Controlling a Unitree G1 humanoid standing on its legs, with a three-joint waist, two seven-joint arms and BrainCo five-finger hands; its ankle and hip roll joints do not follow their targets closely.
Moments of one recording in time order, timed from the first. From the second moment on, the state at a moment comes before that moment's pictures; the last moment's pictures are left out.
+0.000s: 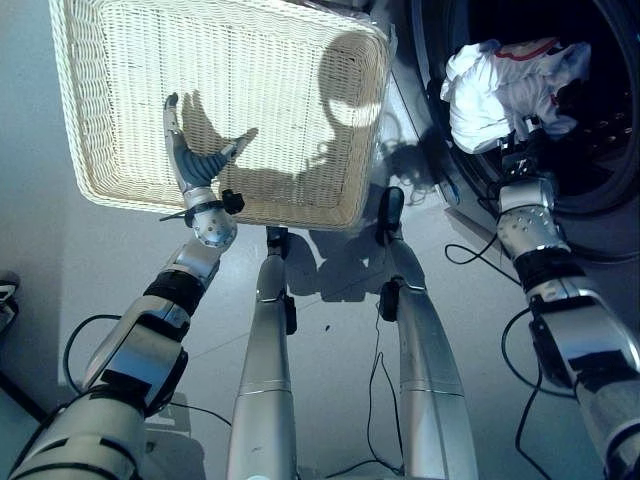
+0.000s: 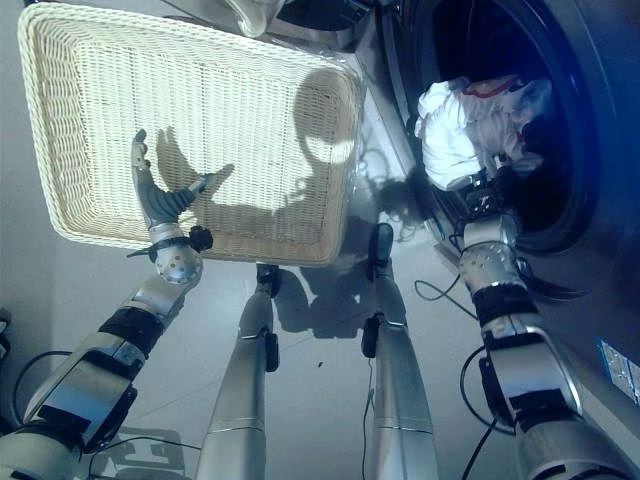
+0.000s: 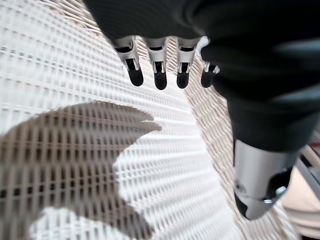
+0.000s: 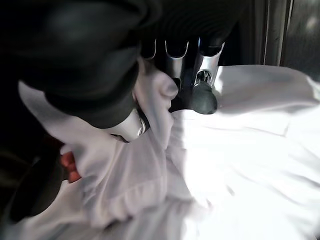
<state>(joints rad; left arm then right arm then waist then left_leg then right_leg) -0.91 0.54 -0.49 0.82 -0.18 -0.47 0.85 -1.18 -0.59 0.16 1.04 1.45 -0.27 -0.36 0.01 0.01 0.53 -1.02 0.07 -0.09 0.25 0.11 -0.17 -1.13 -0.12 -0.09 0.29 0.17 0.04</state>
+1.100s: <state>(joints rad) -0.83 0.61 -0.50 0.77 -0.24 -0.51 0.77 -1.33 -0.81 0.45 0.99 0.43 0.06 -1.05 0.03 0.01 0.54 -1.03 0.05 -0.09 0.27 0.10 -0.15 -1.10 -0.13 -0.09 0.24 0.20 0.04</state>
